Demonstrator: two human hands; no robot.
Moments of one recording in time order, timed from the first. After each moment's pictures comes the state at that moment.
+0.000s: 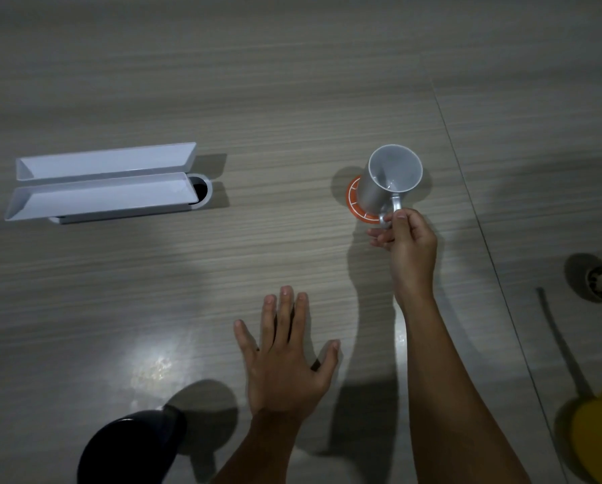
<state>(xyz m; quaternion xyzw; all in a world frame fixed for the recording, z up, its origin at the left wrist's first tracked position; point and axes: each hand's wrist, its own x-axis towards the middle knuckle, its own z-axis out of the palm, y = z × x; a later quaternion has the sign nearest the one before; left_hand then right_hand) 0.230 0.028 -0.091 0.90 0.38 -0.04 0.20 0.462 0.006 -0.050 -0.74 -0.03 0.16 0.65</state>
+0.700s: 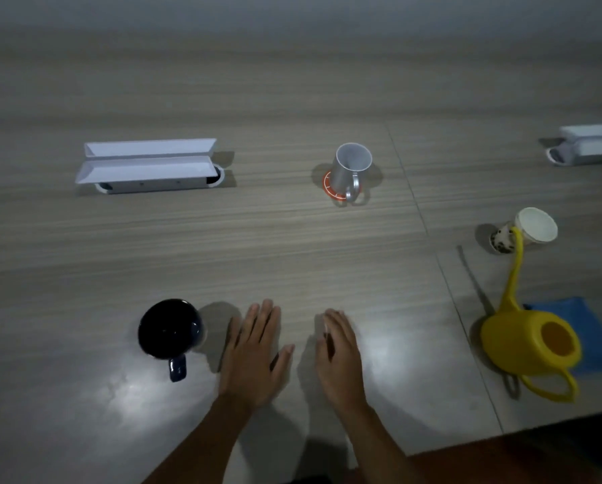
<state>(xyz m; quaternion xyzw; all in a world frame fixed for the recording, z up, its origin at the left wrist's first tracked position) 0.100 -0.018 -0.087 0.94 0.28 -0.02 0.21 0.212 -0.152 -0.062 -0.87 -0.22 0.19 0.39</state>
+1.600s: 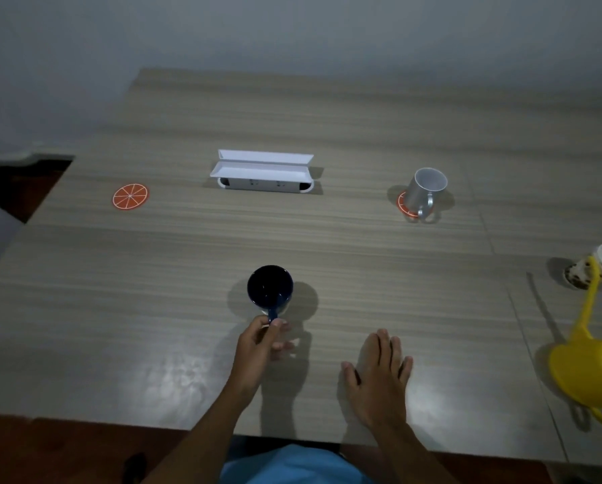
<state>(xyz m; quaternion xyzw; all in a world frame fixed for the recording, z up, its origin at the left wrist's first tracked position) -0.015 -0.003 0.002 0.50 0.49 0.21 0.68 0.137 -0.171 -0.071 -0.92 -0.33 0.16 0.11</state>
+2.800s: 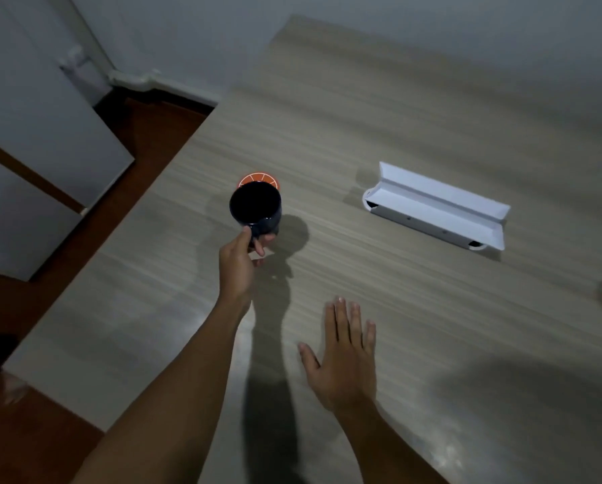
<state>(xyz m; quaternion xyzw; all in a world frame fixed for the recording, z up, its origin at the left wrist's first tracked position) -0.119 0.343 0.002 0.40 0.58 0.43 0.56 0.008 0.162 -0.067 -0.79 -0.57 0.19 0.04</state>
